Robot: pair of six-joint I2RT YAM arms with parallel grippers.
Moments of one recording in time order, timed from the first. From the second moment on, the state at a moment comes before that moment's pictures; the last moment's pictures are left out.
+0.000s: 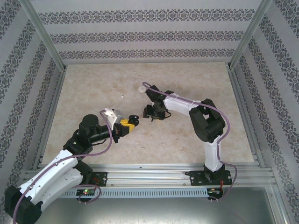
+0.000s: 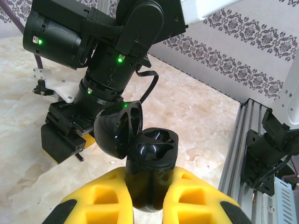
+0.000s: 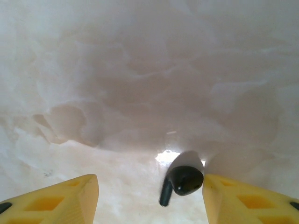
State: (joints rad) left arm -0.52 0.71 0.49 -0.05 0.52 -0.13; right arm 0.63 2.03 1.43 -0.68 -0.18 0.69
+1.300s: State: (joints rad) left arm -0.52 0.71 0.47 -0.05 0.51 -0.13; right arm 0.66 2.19 1.68 -1.00 -0.06 0.52
